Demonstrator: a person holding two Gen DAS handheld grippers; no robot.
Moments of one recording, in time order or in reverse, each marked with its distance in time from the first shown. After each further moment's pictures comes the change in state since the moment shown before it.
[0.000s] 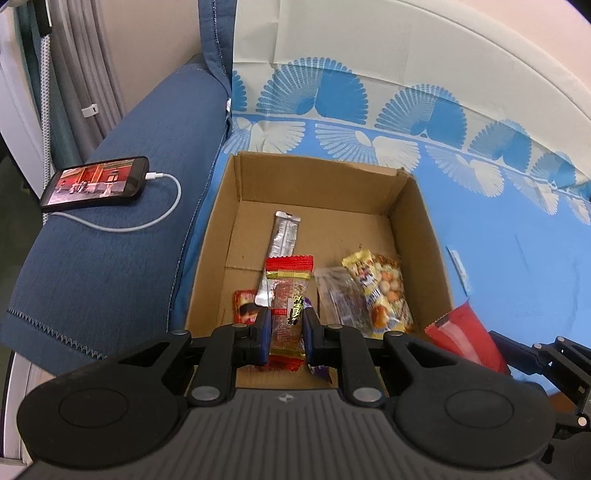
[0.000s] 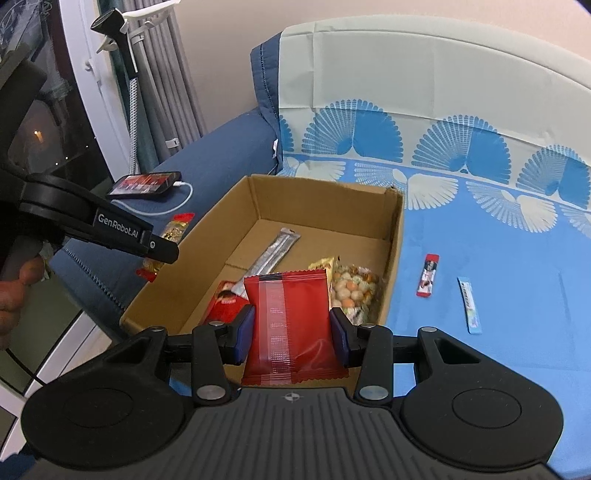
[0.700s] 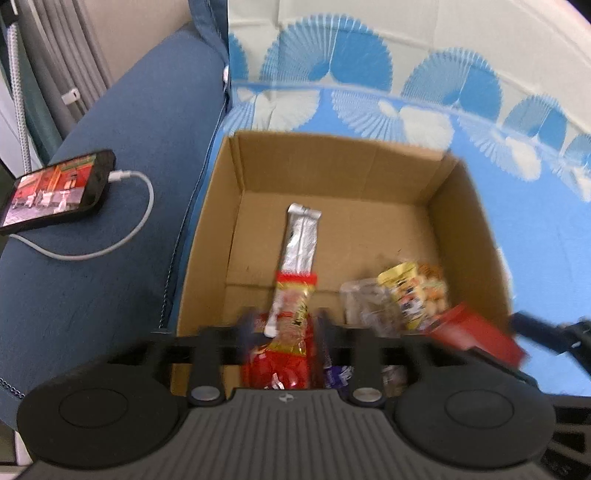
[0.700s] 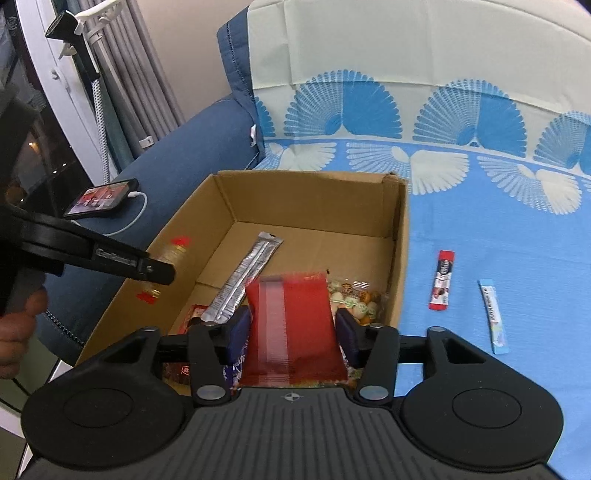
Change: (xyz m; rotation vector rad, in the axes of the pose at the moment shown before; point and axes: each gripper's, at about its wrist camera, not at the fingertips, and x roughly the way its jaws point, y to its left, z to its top) left arm 0.097 0.002 0.038 0.026 0.119 0.055; right arm 0.087 -0.036 0.031 0.070 0.082 0.023
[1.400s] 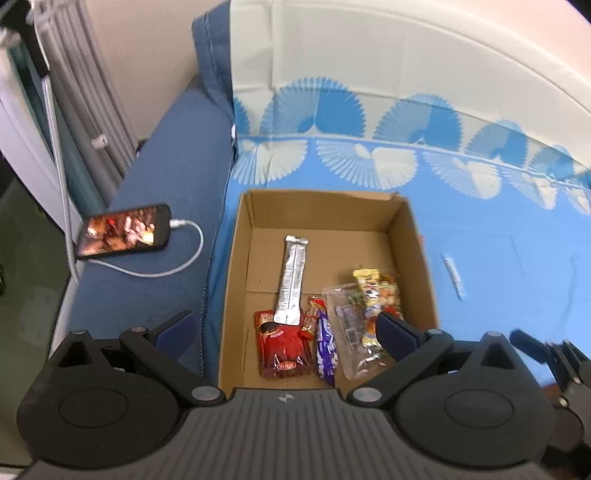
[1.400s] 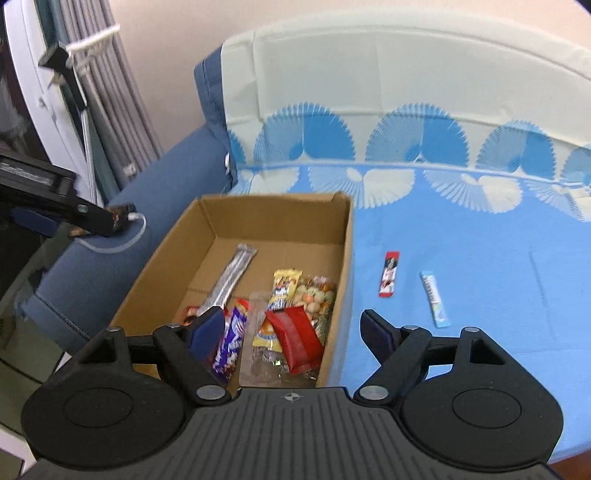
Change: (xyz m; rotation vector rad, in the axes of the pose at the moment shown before) left arm -0.179 -0.010 -0.009 0.048 -0.097 0.000; right arm -0.115 0.008 -0.028 0.073 -0.129 -0.109
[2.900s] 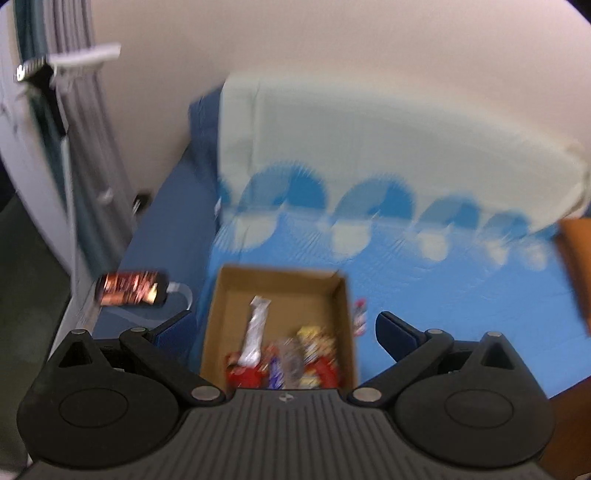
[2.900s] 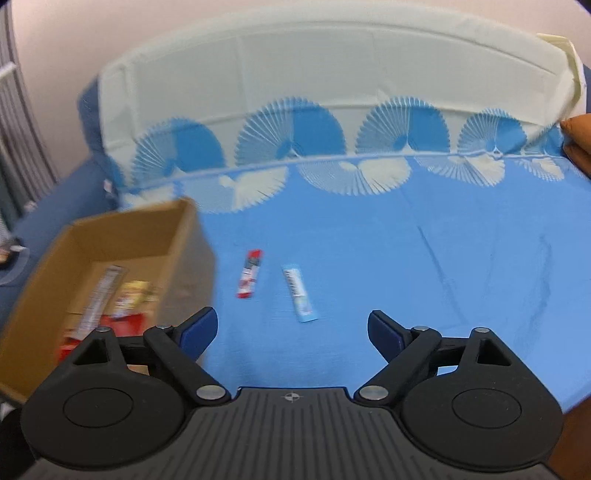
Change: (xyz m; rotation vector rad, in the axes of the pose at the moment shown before) left arm -0.129 -0.037 0.058 -0.073 -0.107 -0.046; right arm 0.051 -0.137 -0.036 0.107 -0.004 -0.268
